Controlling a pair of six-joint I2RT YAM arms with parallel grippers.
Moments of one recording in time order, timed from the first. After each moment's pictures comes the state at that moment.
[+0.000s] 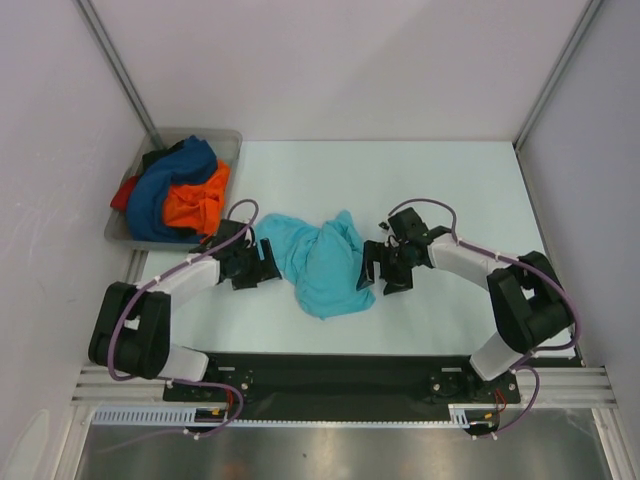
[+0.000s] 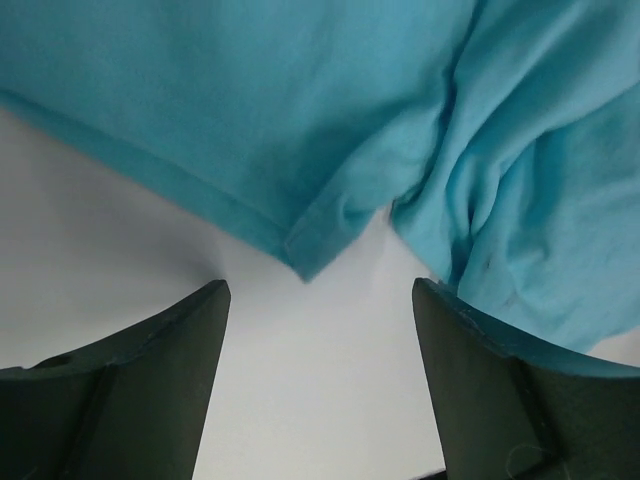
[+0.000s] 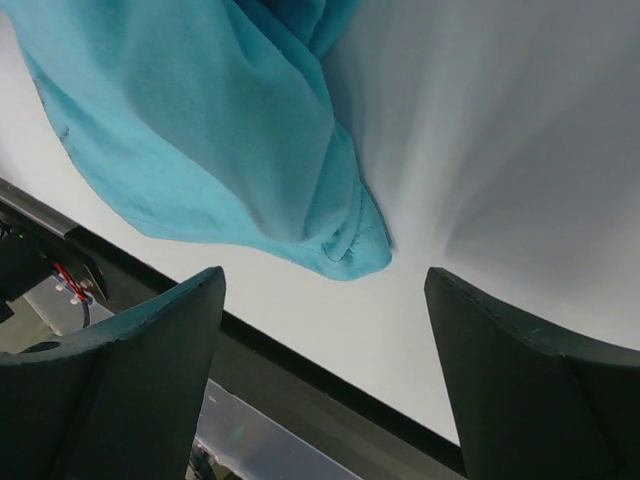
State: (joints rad) left arm -0.26 1.40 0.67 -0.33 0.16 -0.50; right arm 0.49 1.60 0.93 -0.48 -0.41 0.53
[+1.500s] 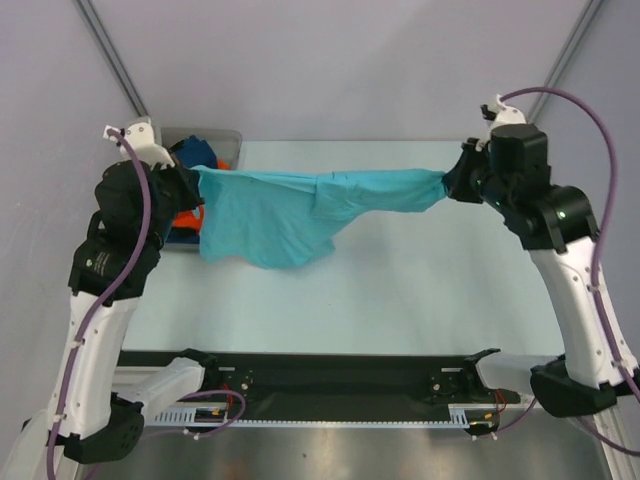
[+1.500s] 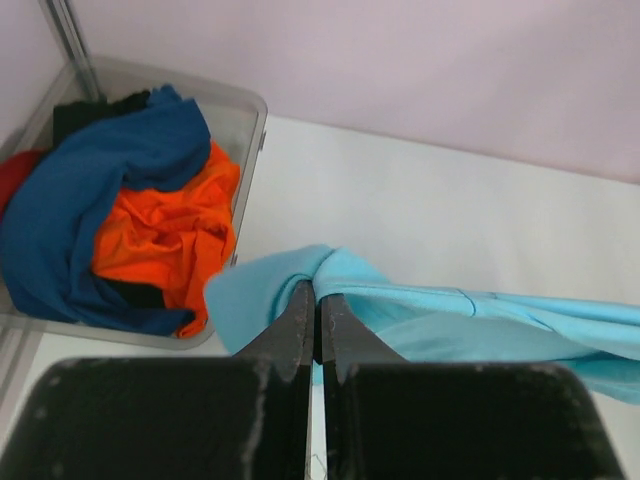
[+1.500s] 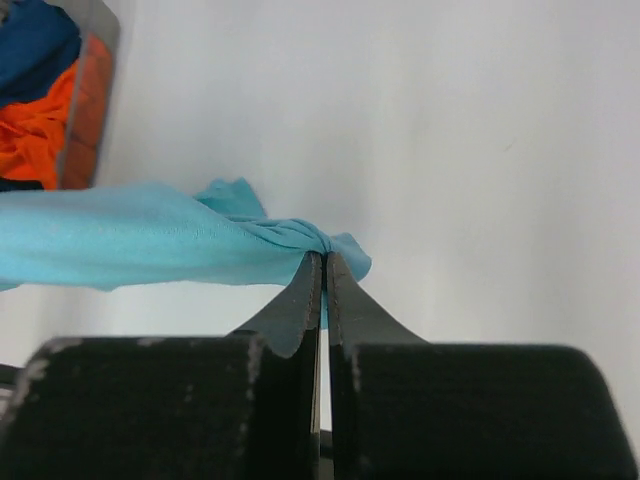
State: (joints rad) left arm -0.31 0.99 1.54 -0.77 -0.29 -0.29; right arm 0.37 1.25 1.79 -1.03 0.15 0.36
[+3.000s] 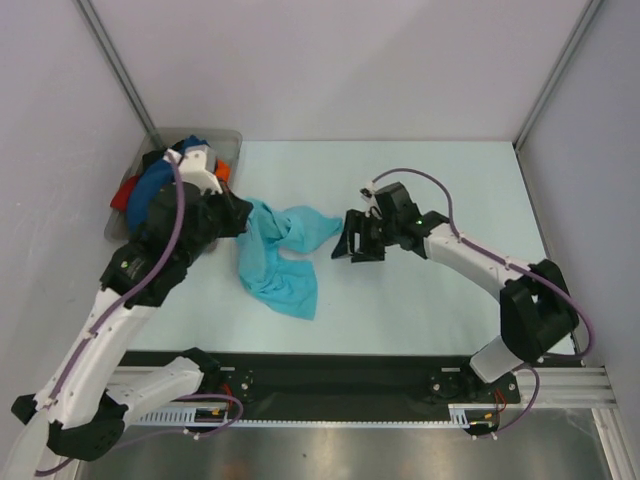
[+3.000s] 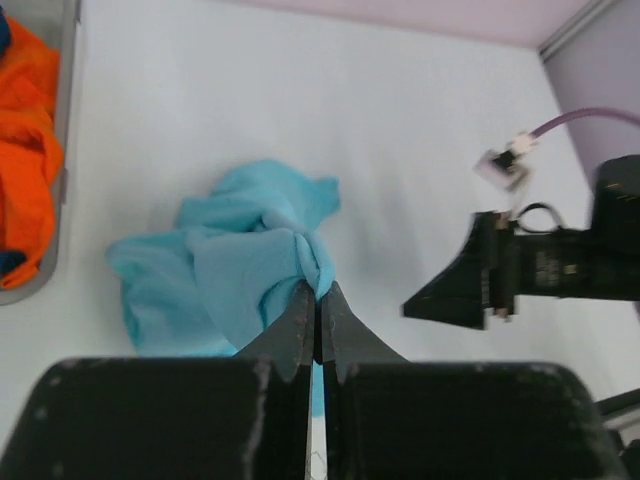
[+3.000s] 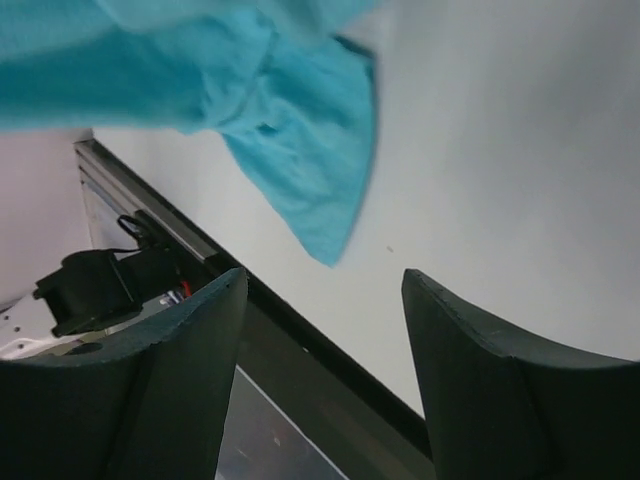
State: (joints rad) left arm -0.56 0.95 1.28 -0.72 -0.21 -0.45; right arm 0.56 1.52 1.09 -0.42 -0.42 0.63
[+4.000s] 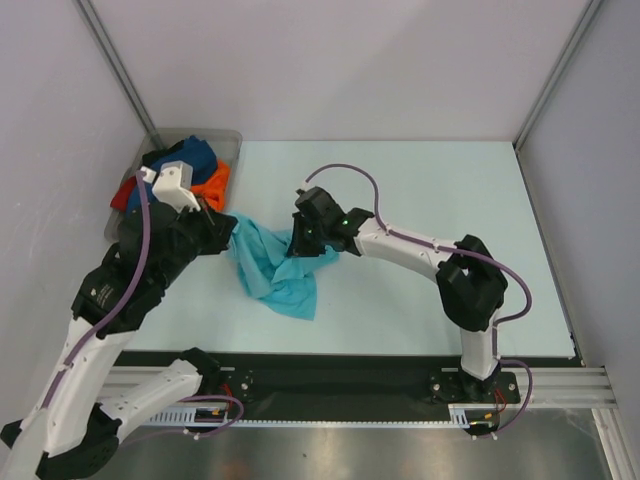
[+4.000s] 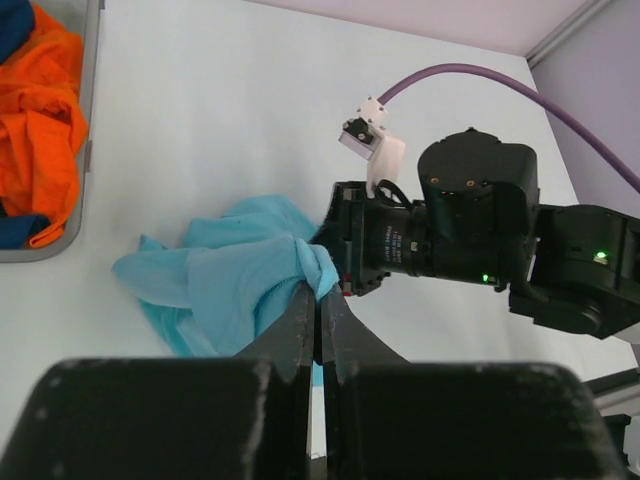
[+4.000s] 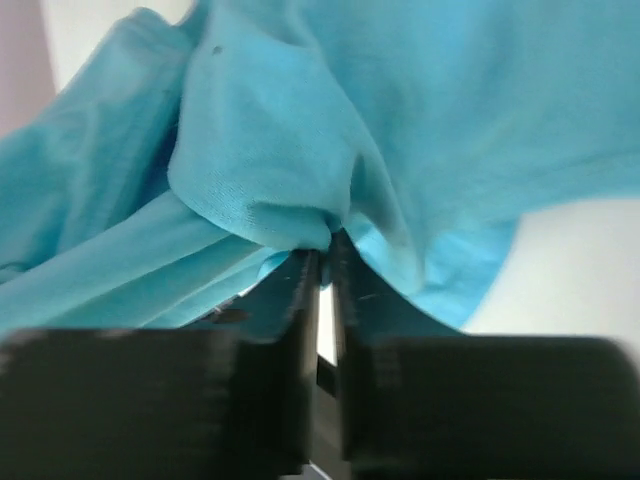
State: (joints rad) left arm -0.56 0.83 1.35 -0.85 -0.23 -0.48; right arm 0.89 1.92 1.54 -0.36 -0.10 0.79
